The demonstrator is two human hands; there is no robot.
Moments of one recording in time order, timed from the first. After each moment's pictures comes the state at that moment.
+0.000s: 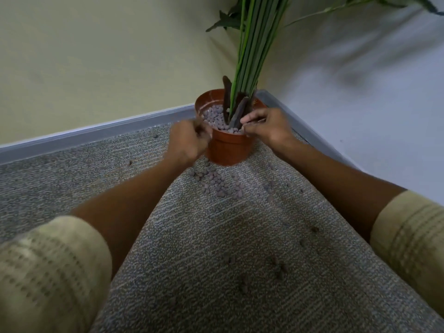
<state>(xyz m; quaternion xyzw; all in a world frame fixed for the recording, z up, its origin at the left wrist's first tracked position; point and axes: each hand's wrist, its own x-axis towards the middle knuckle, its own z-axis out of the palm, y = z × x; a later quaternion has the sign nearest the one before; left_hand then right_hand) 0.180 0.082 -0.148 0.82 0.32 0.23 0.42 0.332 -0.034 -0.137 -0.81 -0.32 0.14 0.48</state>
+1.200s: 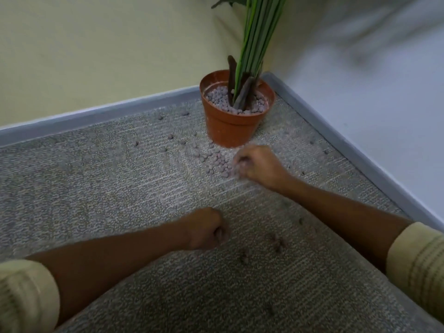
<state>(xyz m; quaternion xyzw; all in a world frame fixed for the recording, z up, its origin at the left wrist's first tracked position) 0.082 -0.009 -0.232 0.96 0.00 -0.17 0.22 0.260 -0.086 -0.188 -0.81 -0.52 0.12 0.25</state>
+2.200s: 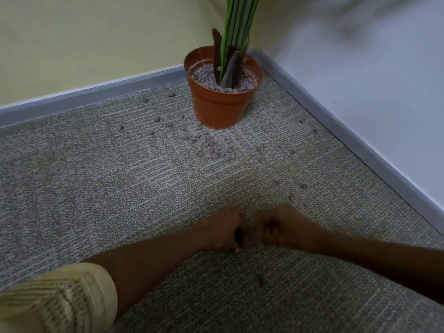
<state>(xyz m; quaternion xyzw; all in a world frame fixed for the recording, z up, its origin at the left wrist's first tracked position) 0.094 -0.071 -0.252 0.94 -0.02 -0.20 0.29 0.208 -0.224 -0.219 -0.77 -0.54 0.31 0.11</state>
